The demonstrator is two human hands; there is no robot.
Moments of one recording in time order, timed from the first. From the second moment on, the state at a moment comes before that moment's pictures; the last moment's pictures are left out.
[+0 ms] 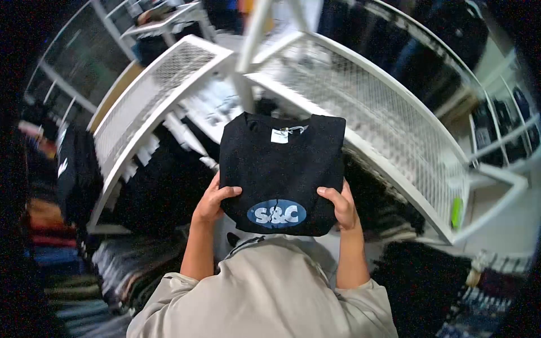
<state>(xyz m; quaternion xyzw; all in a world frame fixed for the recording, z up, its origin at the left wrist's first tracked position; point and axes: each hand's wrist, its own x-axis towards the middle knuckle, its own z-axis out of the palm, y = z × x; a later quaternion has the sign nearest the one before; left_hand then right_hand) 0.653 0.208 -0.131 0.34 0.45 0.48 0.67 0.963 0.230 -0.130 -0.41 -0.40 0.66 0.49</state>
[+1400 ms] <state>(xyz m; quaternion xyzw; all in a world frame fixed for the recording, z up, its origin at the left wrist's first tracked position) -0.012 -0.002 0.024 0.29 0.71 0.64 0.09 0.160 0.261 0.020 -0.15 -0.71 0.65 0.21</state>
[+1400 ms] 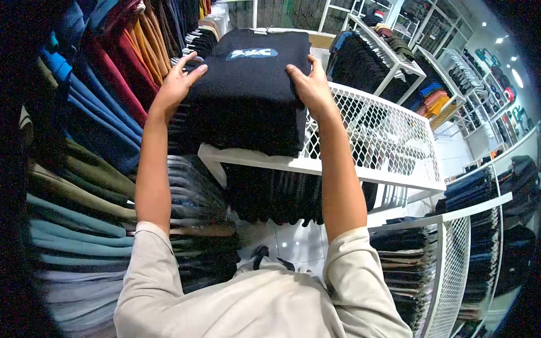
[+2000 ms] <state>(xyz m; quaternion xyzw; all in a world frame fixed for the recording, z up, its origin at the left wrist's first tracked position) -0.102 0.129 -0.025 0.45 0.84 0.28 -0.08 0.027 0.259 -0.016 -0.17 -0.92 0.14 0.31</state>
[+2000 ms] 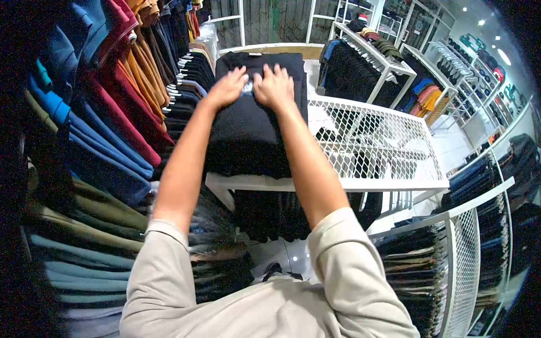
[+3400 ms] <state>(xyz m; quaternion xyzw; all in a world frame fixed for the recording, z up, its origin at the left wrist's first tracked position) 0.333 0.089 -0.166 0.41 0.77 0.48 0.03 0.414 0.213 -0.148 -0.24 -0.80 0.43 0.34</state>
